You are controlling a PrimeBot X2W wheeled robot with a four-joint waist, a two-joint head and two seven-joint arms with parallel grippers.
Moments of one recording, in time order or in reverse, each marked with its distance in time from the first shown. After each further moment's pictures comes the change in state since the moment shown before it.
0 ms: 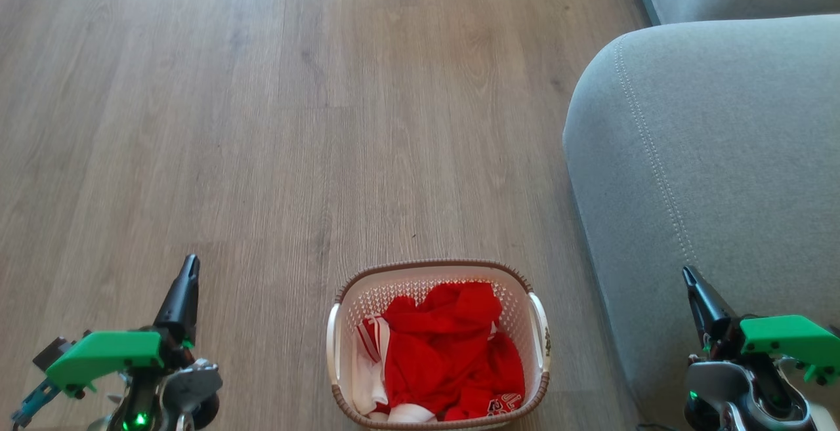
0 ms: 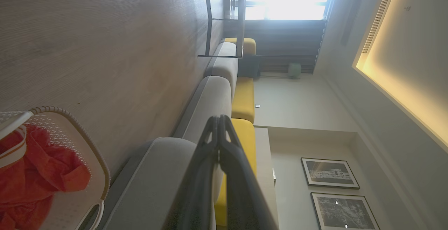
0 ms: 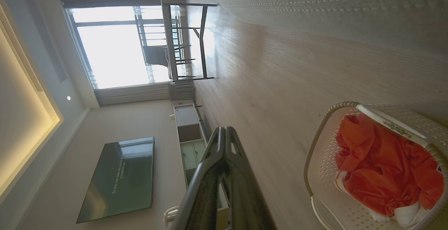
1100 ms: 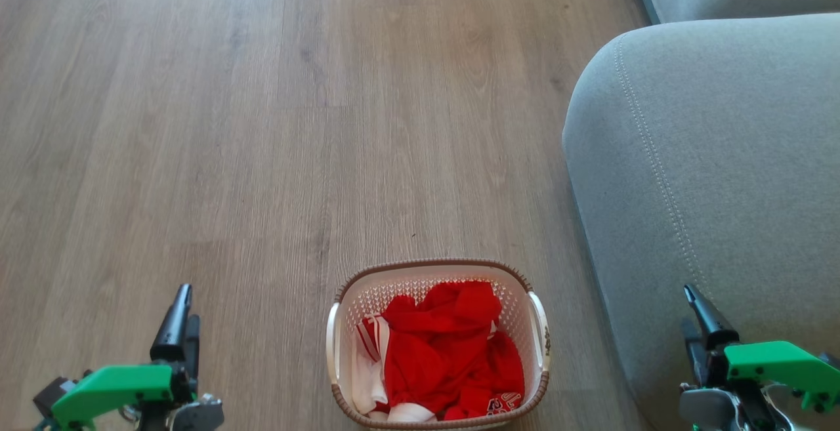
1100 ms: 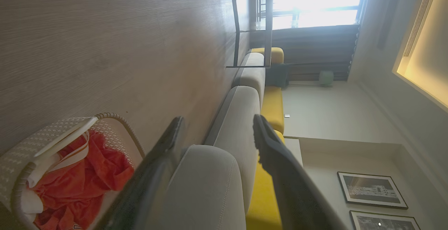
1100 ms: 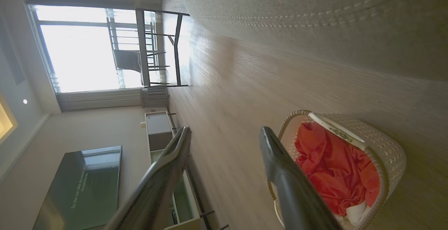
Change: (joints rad) left arm 0.063 -0.010 0.005 0.052 0.090 0.001 -0.062; right arm 0.039 0.010 0.010 0.059 -0.090 0.000 -0.054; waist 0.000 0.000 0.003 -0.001
